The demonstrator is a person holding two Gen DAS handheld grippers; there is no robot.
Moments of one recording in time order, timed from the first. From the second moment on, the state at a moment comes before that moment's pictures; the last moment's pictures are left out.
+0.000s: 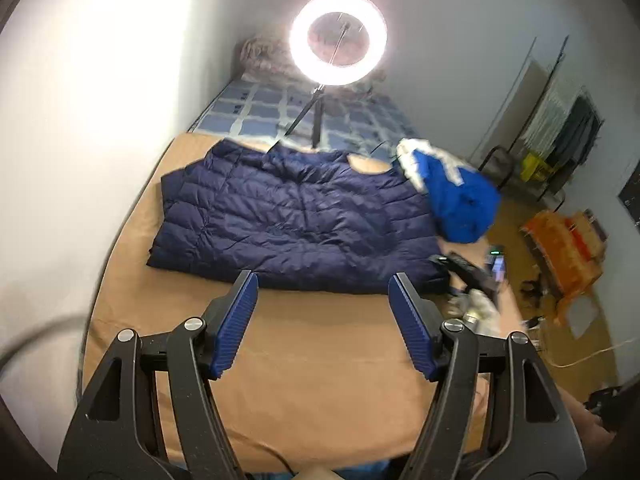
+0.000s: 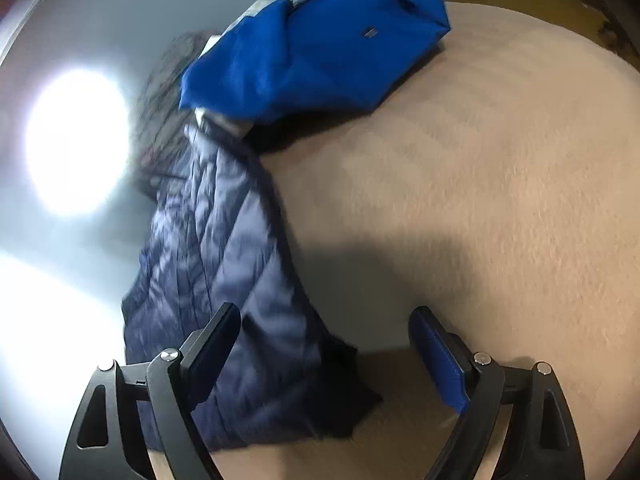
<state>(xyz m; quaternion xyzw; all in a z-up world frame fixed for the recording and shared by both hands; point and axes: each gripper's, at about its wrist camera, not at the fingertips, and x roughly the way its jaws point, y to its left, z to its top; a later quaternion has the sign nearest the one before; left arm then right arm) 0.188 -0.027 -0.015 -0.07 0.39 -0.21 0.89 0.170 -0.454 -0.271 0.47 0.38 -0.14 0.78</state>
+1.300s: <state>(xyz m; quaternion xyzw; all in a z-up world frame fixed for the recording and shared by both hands) 0.225 0.051 -0.102 -0.18 0.41 -0.16 0.88 0.293 -0.162 -0.091 0.18 0.30 0.13 0.93</state>
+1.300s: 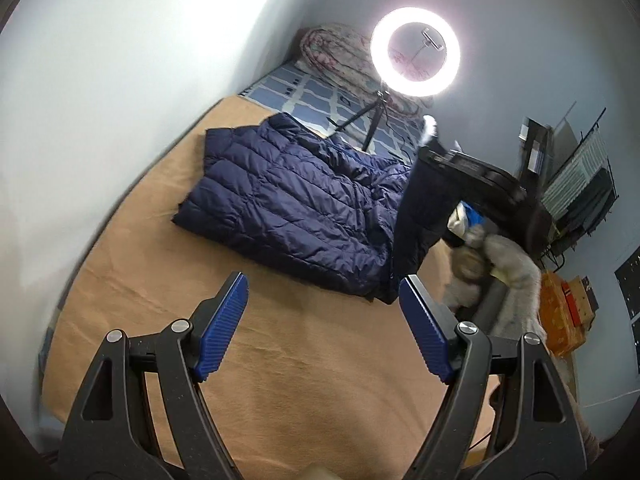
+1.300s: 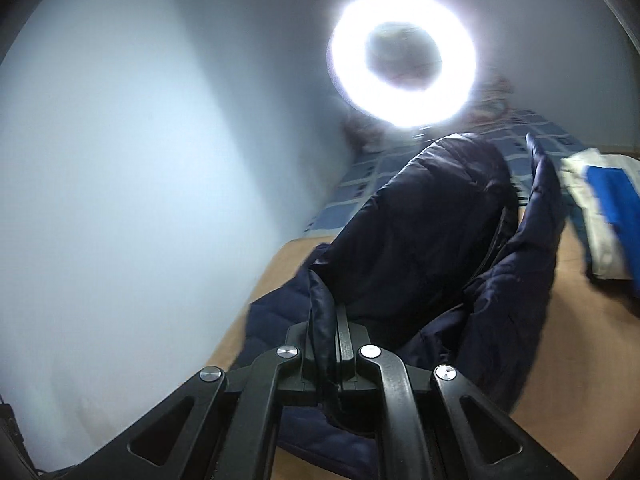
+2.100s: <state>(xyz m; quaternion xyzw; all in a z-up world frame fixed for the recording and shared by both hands) 0.222 0.113 -0.111 -0.21 0.40 -0.09 0.89 0.371 0.060 -0.239 0.04 0.45 0.27 0.85</state>
